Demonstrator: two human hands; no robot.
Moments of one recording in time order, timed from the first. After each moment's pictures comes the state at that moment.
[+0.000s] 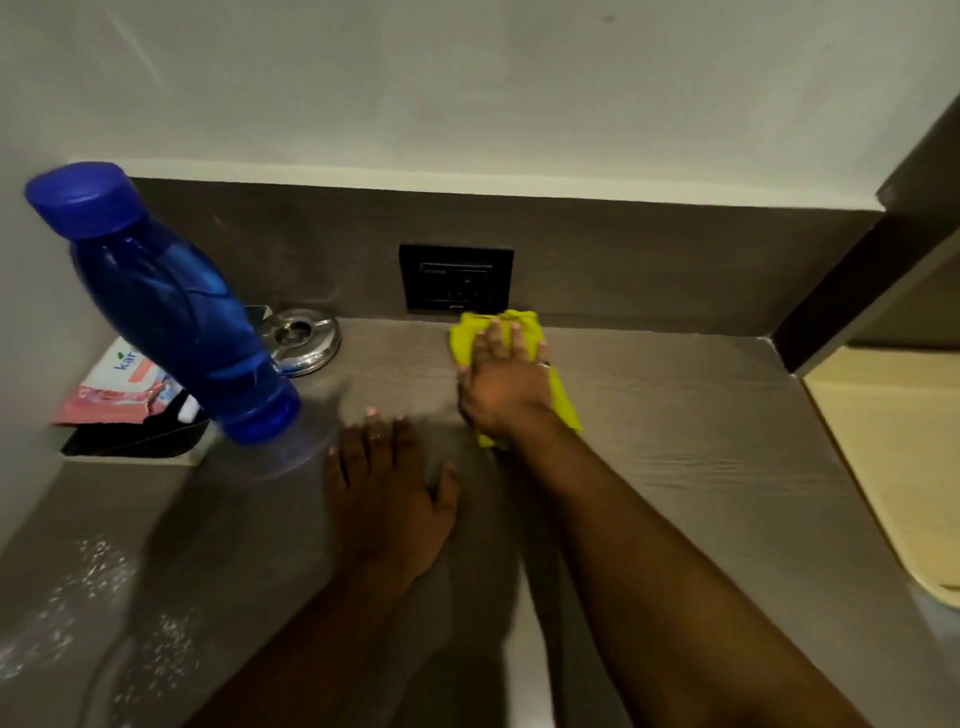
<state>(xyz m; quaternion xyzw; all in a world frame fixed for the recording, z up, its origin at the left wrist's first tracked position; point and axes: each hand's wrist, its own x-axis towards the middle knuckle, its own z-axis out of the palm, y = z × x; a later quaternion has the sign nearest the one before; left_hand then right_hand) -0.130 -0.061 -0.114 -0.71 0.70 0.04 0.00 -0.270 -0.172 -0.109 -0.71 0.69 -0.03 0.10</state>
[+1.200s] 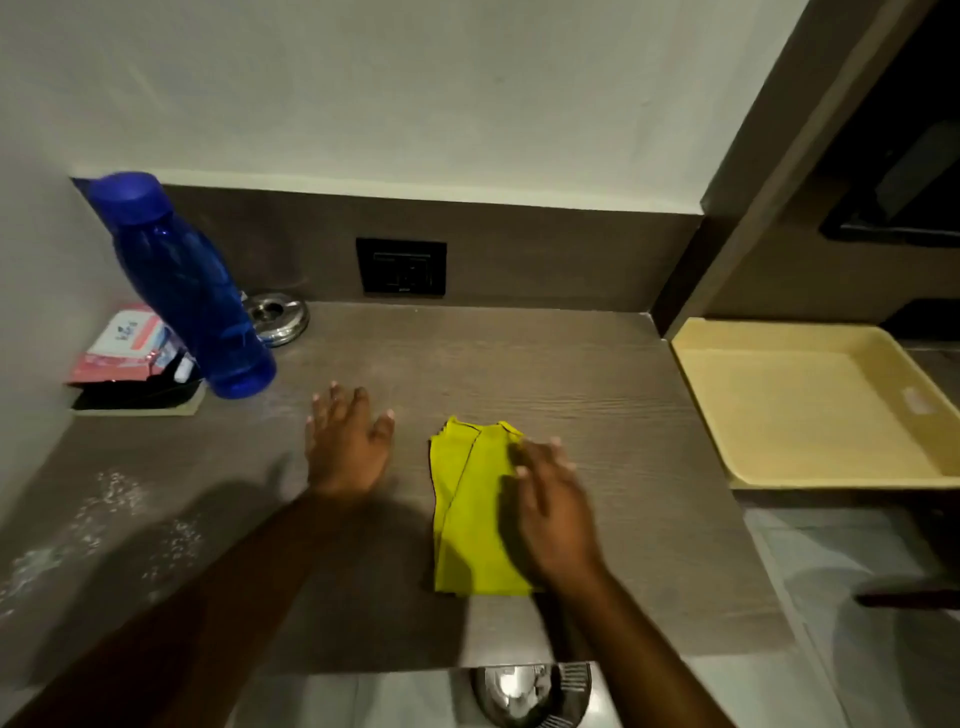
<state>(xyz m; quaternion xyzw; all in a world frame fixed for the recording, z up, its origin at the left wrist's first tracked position) -0.122 -0.037 -0.093 -0.70 0.68 0.19 -0.12 -0.330 0.089 -0.064 -0.57 0.73 -0.30 0.24</state>
